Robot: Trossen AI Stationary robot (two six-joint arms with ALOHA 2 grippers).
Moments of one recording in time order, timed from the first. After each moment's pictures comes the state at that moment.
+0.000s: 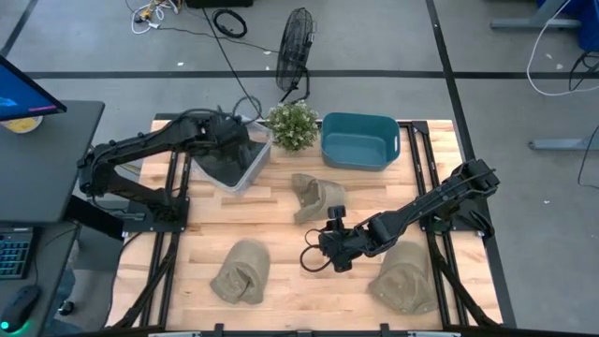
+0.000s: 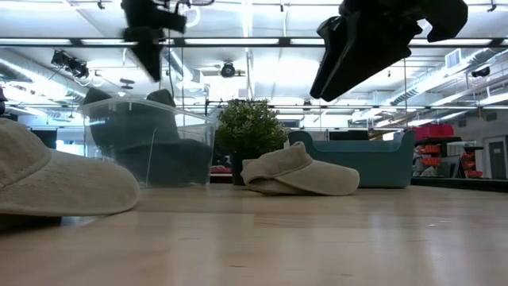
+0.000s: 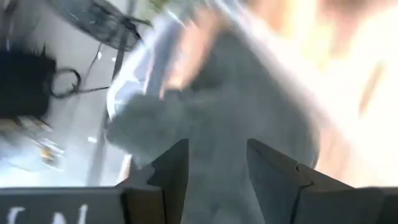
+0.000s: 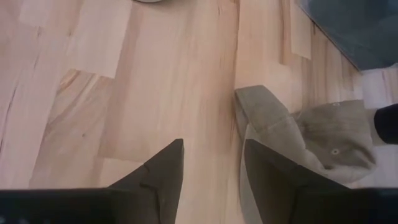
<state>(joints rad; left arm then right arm) 0.33 1.33 1.34 -1.19 -0.44 0.15 0.45 1.70 1.20 -0.56 0.45 0.09</state>
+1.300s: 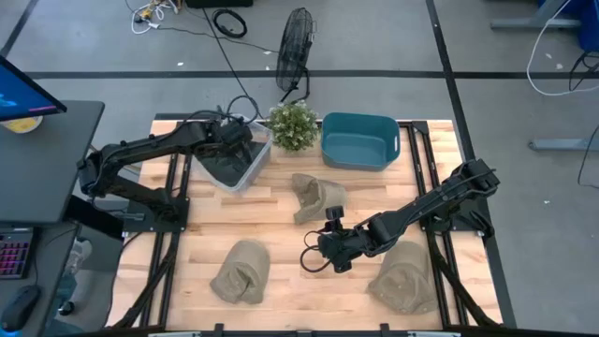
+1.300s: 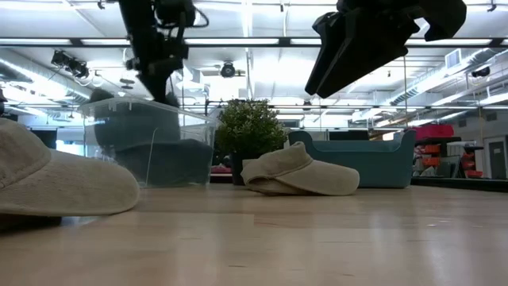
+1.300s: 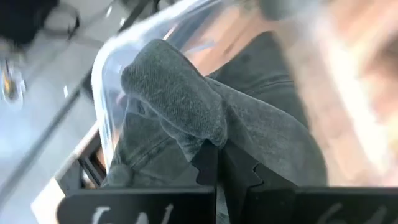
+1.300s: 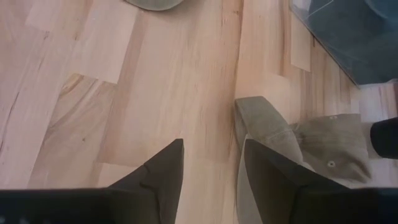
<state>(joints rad) 0.39 1.33 1.16 -0.97 -0.47 -0.18 0.45 1.70 1.20 -0.54 0.45 0.04</state>
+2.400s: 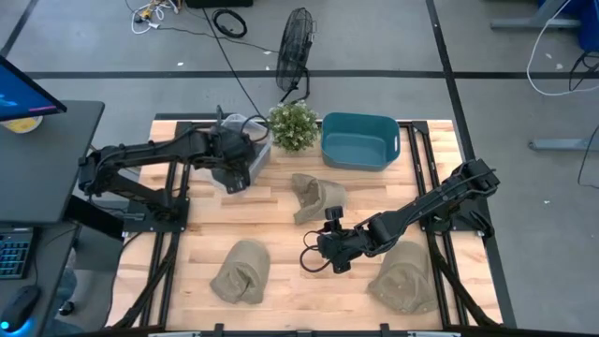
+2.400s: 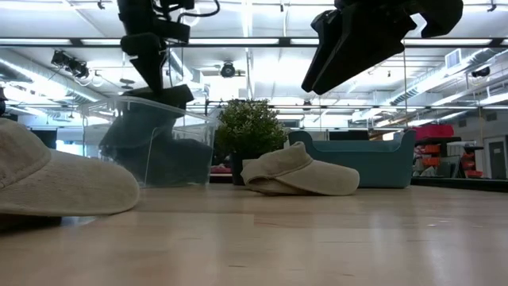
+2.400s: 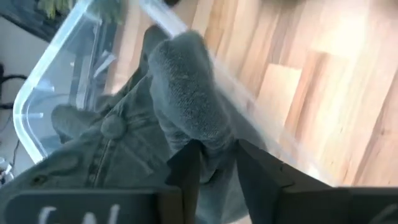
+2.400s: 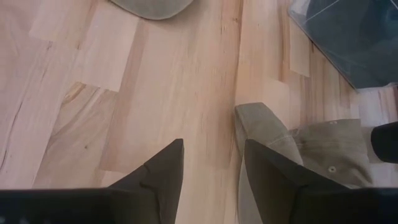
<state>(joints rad) 0.23 1.33 1.20 -1.08 -0.33 0.06 0.45 1.70 1.20 -0.51 0.45 0.04</state>
